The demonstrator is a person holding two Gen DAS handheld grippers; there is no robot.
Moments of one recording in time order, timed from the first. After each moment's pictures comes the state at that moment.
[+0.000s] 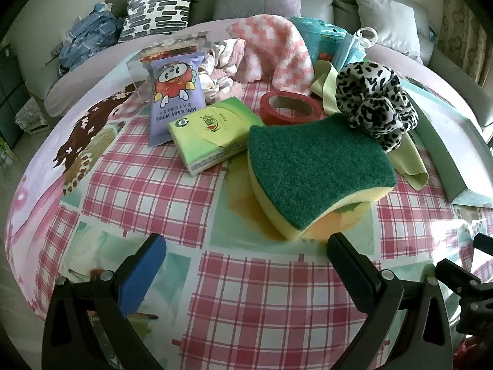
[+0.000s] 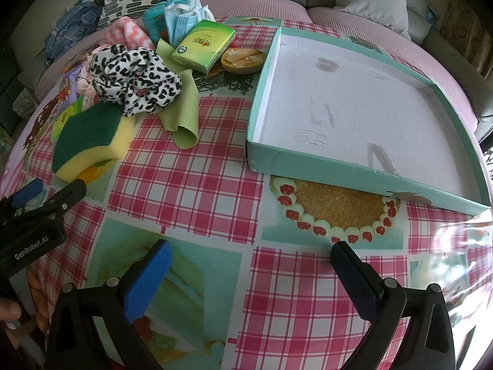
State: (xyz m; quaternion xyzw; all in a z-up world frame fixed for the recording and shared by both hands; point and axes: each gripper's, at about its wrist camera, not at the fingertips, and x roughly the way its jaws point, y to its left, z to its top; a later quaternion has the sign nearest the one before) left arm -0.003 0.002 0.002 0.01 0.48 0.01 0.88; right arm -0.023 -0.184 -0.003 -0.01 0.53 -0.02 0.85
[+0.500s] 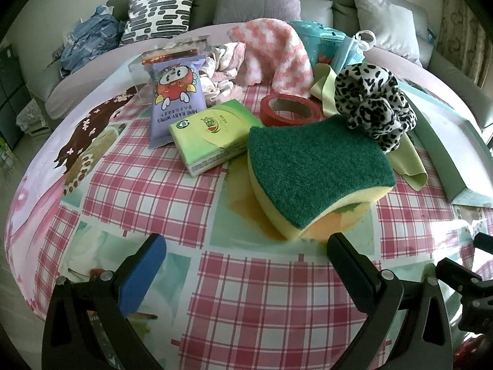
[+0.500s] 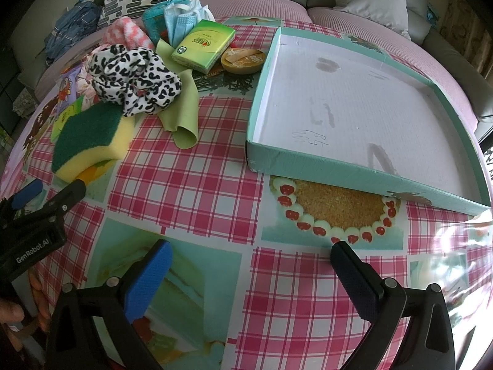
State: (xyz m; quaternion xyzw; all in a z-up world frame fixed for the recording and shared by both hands) left arm -0.004 0.001 0.003 0.02 0.47 0.01 0.88; right arm -0.022 -0.184 -0.003 -0.01 0.53 -0.02 0.85
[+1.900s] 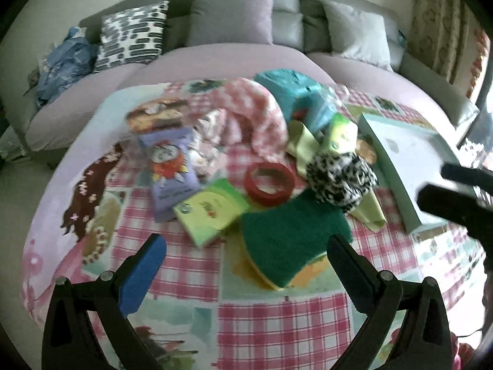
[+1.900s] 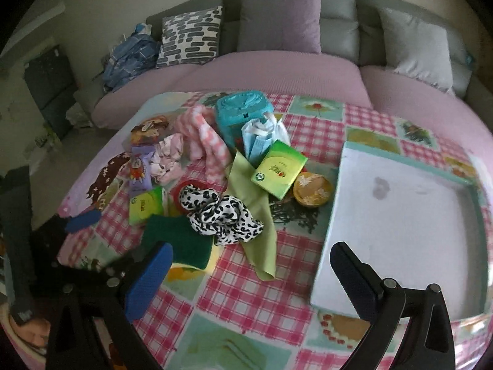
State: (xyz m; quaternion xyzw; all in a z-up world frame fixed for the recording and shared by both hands) left arm 0.026 0.024 0.070 0.00 0.46 -0.08 0.89; right arm 0.024 -0.162 0.099 0.01 0.44 0.12 0.89
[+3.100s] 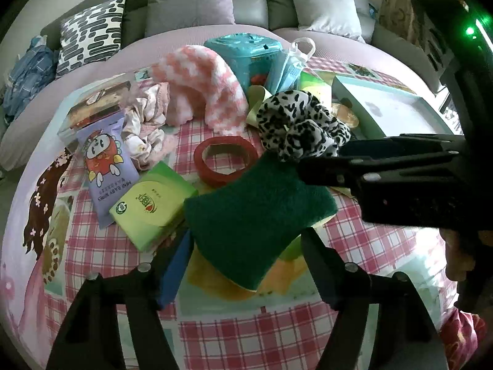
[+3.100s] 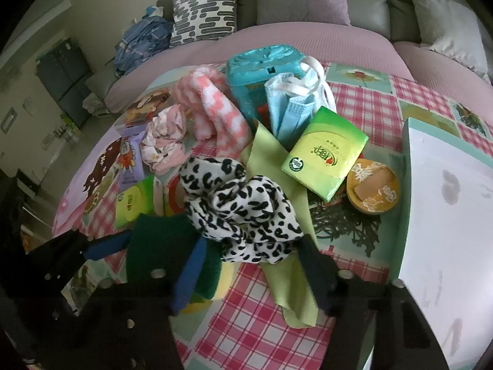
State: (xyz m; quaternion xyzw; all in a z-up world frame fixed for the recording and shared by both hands) left arm 0.037 -0.015 0.030 0.05 0.47 -0.15 0.87; right arm 0.080 -0.136 0.034 0.03 0.48 0.17 0.86
